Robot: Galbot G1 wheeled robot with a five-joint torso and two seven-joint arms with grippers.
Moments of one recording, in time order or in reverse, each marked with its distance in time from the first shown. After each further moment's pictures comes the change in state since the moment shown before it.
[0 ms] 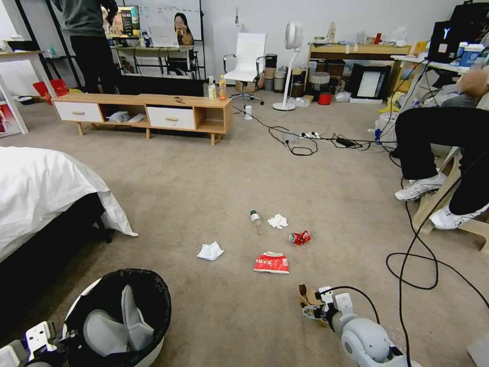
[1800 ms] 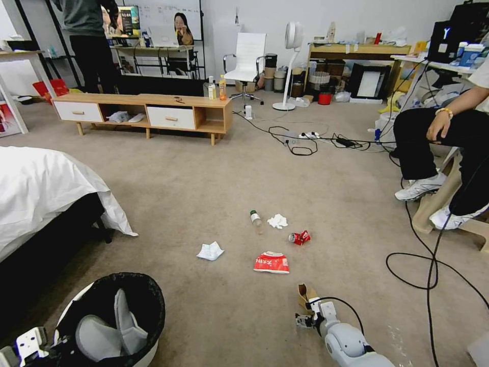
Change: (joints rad) left arm 0.009 -0.006 -0.027 0.011 -0.001 0.000 0.002; right arm 0.136 0.154 -0.041 -0.422 -0.148 0.142 -0.090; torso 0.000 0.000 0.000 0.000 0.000
